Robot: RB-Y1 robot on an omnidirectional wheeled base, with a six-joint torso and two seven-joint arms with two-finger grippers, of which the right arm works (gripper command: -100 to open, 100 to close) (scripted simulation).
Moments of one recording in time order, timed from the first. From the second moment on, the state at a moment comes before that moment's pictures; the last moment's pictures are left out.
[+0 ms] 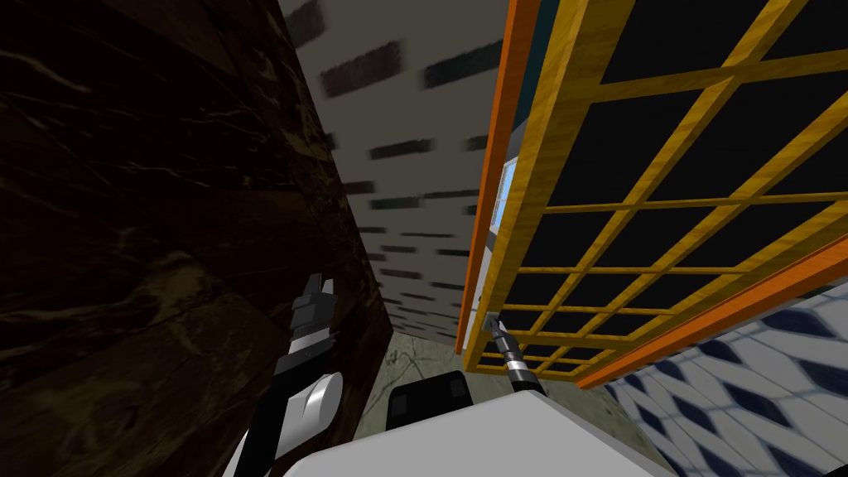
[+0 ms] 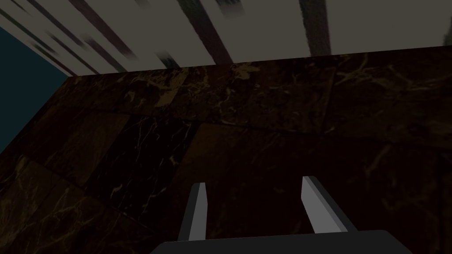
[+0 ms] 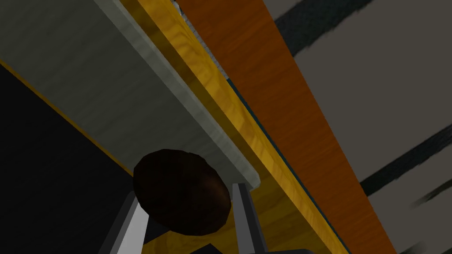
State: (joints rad) arm 0.33 -0.17 -0.03 -0.99 -0.22 -0.91 0.94
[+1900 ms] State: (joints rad) arm 0.30 -0.21 0.03 -0.99 -0.33 -0.89 0.58
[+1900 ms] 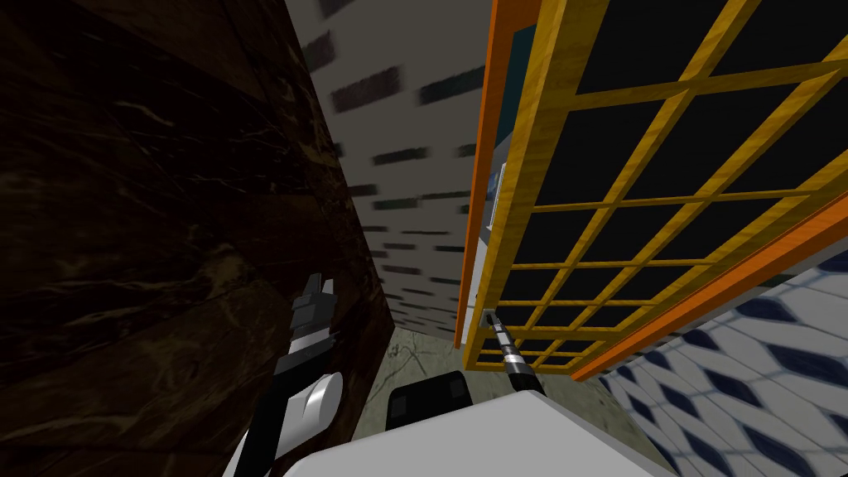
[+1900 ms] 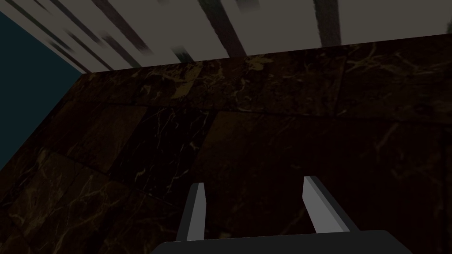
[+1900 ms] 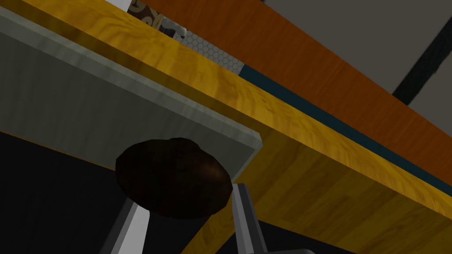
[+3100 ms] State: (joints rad) arm 0.28 -0.22 0.02 -0.97 -0.35 -0.90 0.47
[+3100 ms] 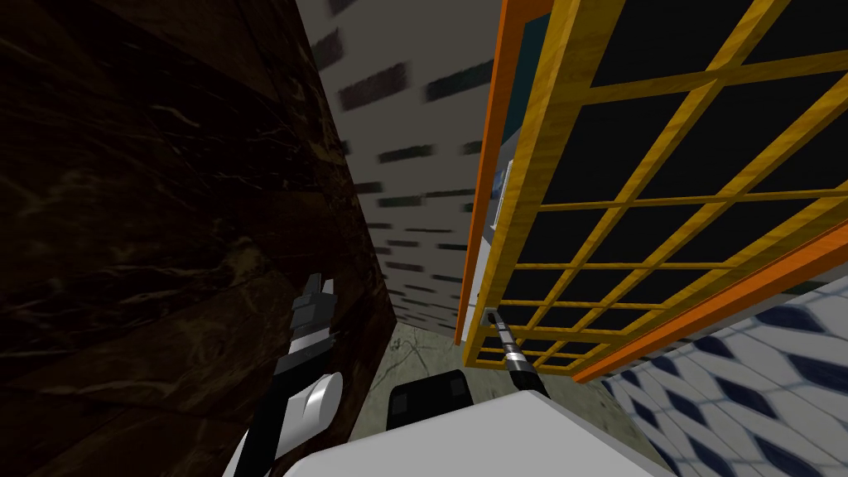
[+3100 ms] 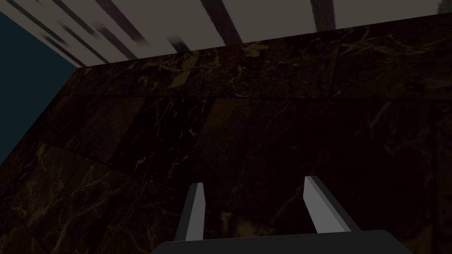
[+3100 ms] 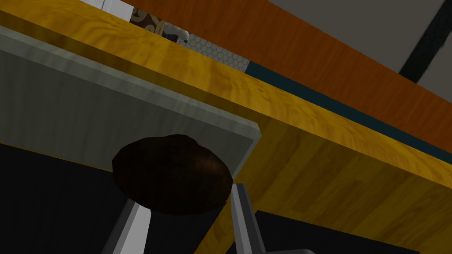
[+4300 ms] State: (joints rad) arm 0.25 -0.23 0.01 -0.92 -0.39 -0.90 0.18
